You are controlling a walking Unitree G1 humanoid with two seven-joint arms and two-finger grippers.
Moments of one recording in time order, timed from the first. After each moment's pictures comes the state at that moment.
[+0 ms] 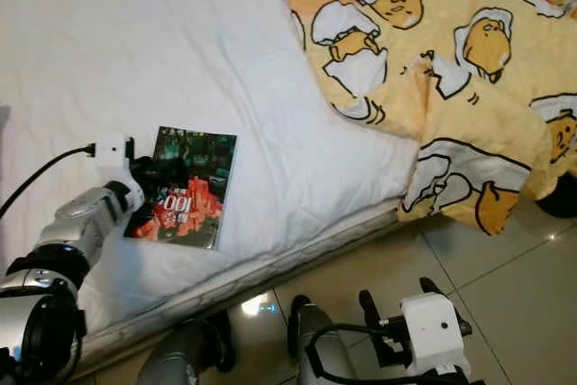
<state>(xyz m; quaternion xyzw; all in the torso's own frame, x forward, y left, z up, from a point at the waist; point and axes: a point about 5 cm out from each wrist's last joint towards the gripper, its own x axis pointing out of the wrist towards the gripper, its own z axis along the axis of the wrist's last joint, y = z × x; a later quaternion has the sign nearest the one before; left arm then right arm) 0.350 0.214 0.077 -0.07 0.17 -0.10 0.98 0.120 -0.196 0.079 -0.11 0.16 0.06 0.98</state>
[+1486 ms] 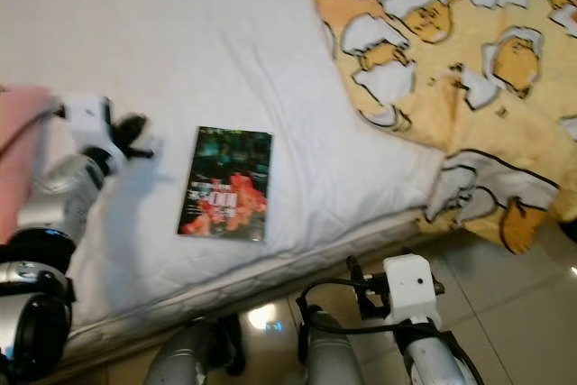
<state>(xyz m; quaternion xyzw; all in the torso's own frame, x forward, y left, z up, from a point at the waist) 0.368 0.232 0.145 0.00 0.04 -0.06 1.00 0.175 -0.187 0.064 -0.09 0.13 0.05 0.99</state>
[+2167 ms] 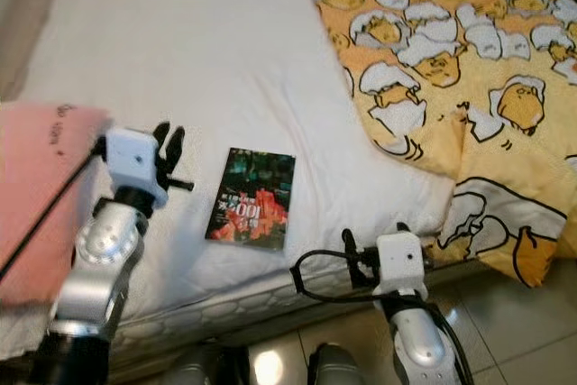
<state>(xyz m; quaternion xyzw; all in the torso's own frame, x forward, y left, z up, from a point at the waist) 0.291 0.142 0.141 0.11 -0.08 -0.06 0.99 0.208 -0.179 0.066 -0.08 0.08 0.03 0.99</state>
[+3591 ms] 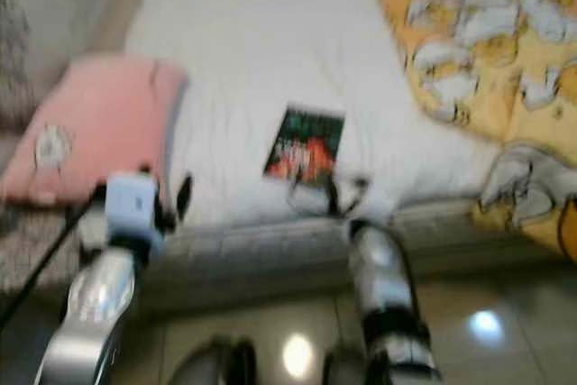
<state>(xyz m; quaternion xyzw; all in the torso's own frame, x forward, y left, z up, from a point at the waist) 0.243 0.141 0.120 0.09 0.00 -0.06 0.99 0.312 -0.154 0.044 0.11 0.13 -0.01 0.99</state>
